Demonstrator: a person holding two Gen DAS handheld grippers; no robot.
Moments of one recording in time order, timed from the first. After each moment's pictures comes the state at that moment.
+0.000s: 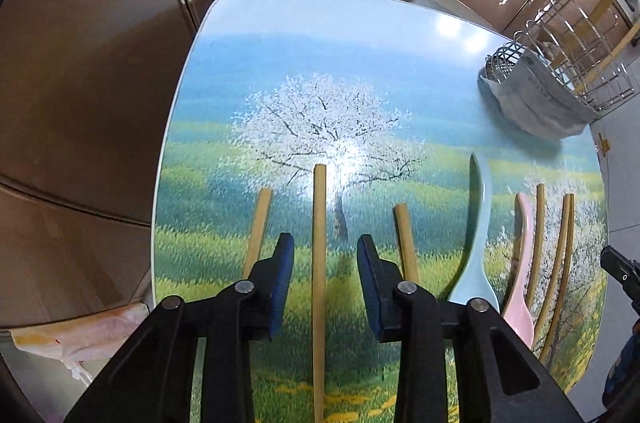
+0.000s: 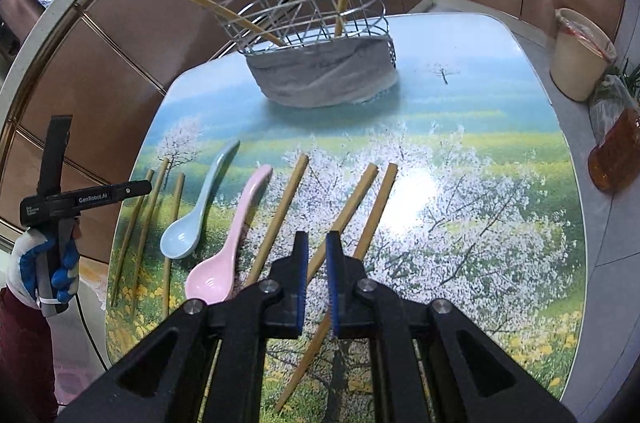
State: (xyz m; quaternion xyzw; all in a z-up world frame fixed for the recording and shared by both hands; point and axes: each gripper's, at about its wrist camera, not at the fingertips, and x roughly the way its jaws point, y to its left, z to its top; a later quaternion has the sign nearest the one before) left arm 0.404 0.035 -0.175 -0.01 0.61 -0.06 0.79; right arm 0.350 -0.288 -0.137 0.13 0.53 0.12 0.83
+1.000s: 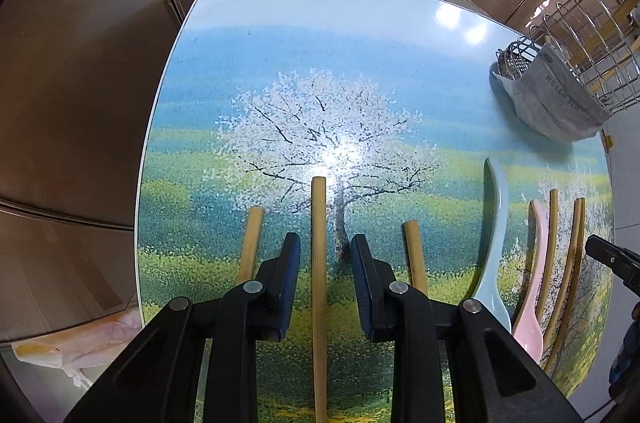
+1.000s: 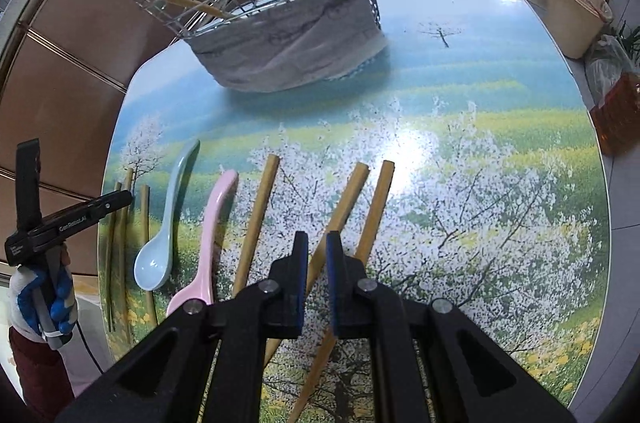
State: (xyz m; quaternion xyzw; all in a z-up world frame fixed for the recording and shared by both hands) left arm 0.421 0.036 -0.194 -0.01 0.62 -0.07 0.78; right arm 0.400 -0.280 -0.173 0.15 0.60 0.09 0.78
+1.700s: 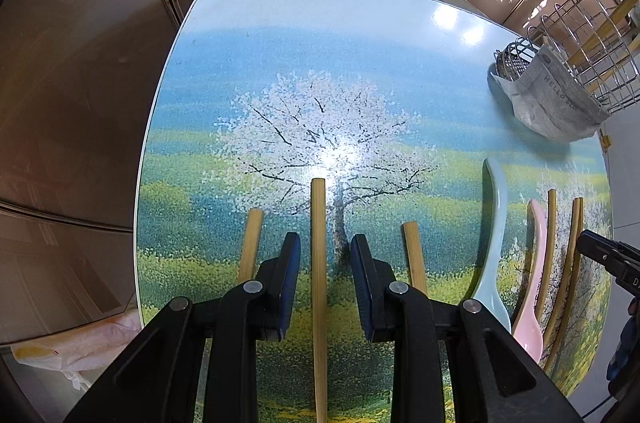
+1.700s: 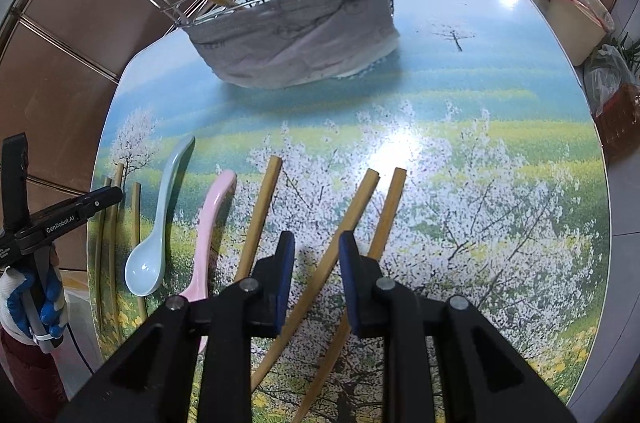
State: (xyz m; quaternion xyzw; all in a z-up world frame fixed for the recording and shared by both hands) left arm 0.420 0.037 -0.194 -0.01 0.62 -0.07 0.78; right arm 0.406 -0.261 -0.176 0.13 0.61 0.09 0.78
